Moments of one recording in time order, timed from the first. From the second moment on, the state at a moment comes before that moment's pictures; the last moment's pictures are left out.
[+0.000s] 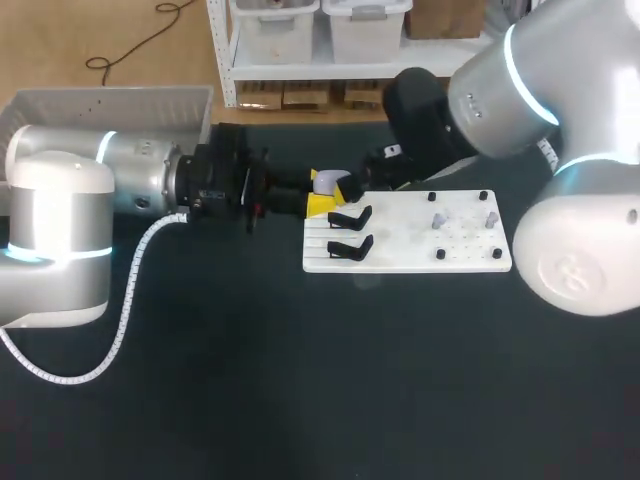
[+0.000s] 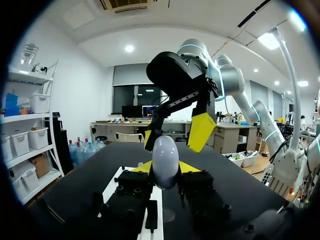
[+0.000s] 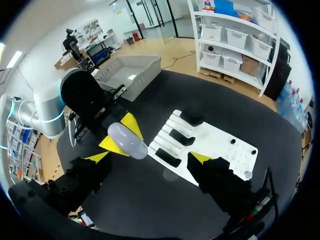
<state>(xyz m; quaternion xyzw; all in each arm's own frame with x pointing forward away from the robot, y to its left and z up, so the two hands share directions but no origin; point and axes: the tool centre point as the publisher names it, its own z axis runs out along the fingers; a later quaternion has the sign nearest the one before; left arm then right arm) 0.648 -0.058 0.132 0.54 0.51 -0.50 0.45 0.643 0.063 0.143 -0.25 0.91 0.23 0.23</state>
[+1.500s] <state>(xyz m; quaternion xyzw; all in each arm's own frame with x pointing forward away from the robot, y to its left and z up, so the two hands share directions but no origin) 0.648 -0.055 0.133 0.56 0.47 -0.49 0.48 0.683 -0.045 0.155 -0.28 0.94 0.07 0.21</state>
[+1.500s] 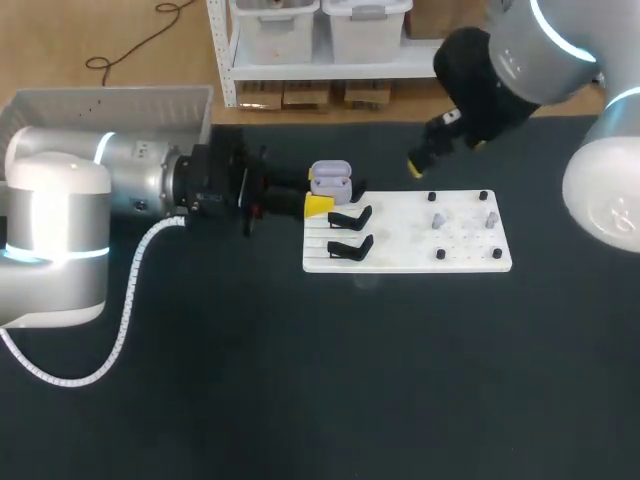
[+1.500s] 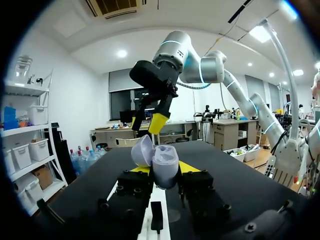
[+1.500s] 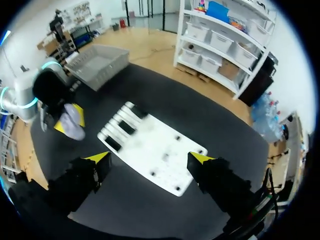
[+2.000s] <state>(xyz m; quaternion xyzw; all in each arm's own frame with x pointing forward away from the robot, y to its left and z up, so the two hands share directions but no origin) 0.648 -0.055 0.133 0.56 0.47 -0.49 0.48 0.688 -0.121 0.087 -0.22 0.96 -0.08 0.13</state>
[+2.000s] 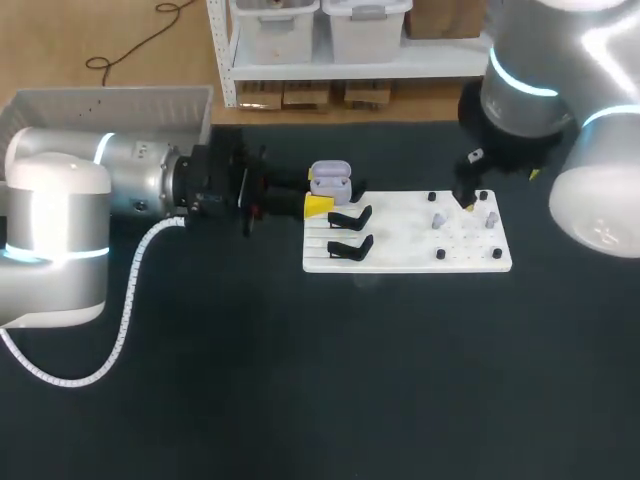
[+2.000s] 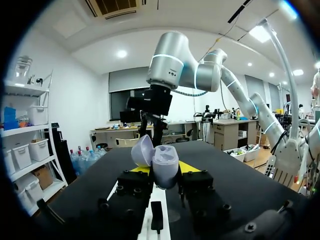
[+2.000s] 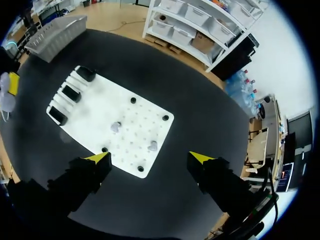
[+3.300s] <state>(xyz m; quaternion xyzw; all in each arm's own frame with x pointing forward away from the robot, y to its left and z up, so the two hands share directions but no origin) 0.648 -0.055 0.133 0.56 0.47 -0.49 0.48 0.702 -0.133 0.017 -0.17 0.98 -0.08 0.01</state>
